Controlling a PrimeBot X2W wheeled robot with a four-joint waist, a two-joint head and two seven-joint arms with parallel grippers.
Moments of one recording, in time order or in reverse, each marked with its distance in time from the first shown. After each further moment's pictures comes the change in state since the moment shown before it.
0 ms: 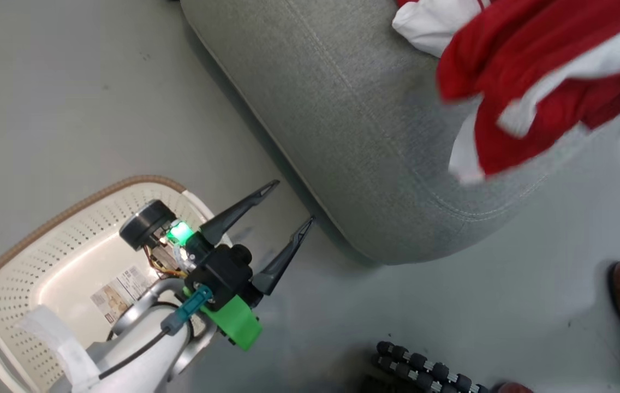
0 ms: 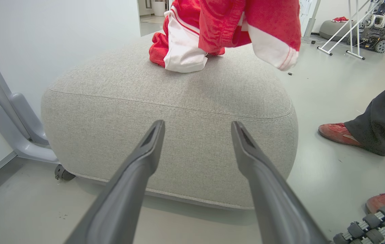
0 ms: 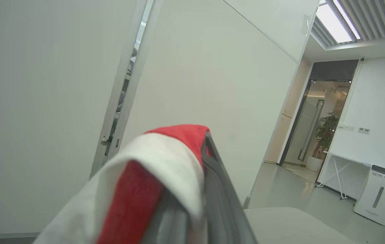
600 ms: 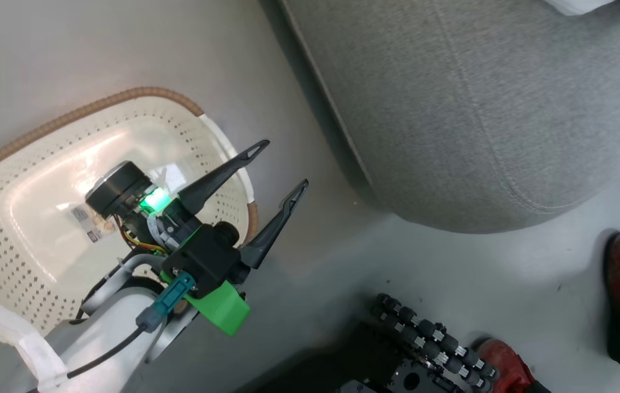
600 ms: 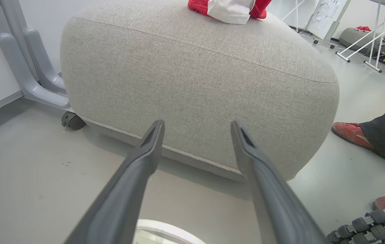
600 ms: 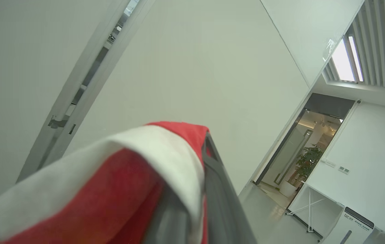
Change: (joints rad) left arm -0.069 0.093 0.017 -0.194 0.010 0.014 0.102; right arm -0.541 -0.373 -0.138 0.351 0.057 0.000 0.000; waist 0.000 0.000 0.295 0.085
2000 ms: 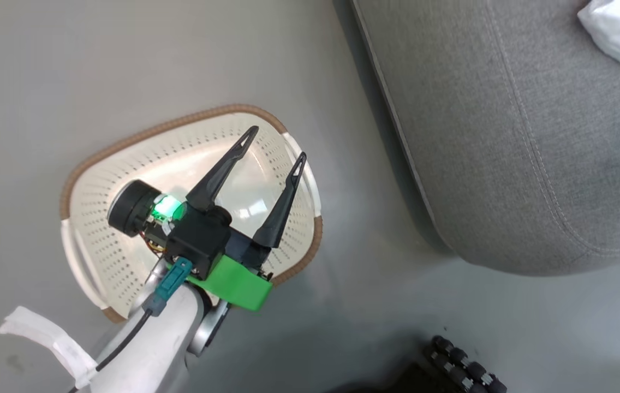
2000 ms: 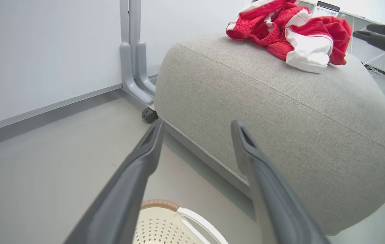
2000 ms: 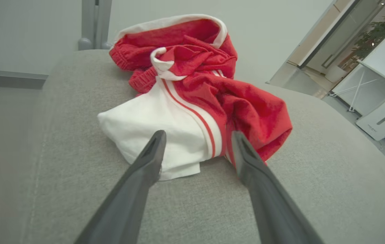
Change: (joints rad) left arm 0.037 -0.192 0.063 0.189 -0.106 0.125 -0.171; right arm 0.596 0.208 -0.036 0.120 -0.149 0.000 0.000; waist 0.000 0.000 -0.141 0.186
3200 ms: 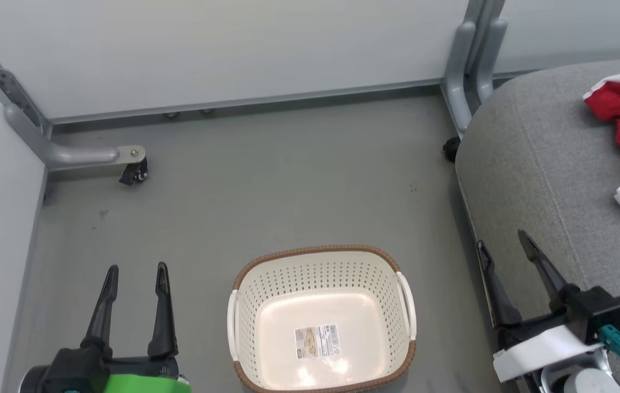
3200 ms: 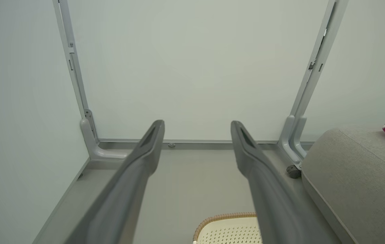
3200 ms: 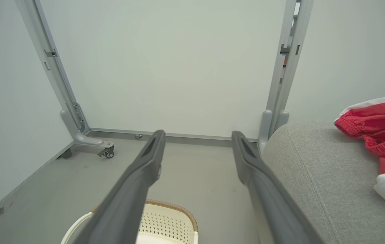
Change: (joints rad) left arm 0.585 -0.239 0.595 -0.111 0.091 -0.065 -0.006; right arm 0.439 0.149 0.414 -0.151 0.106 0.000 0.000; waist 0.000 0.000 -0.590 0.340
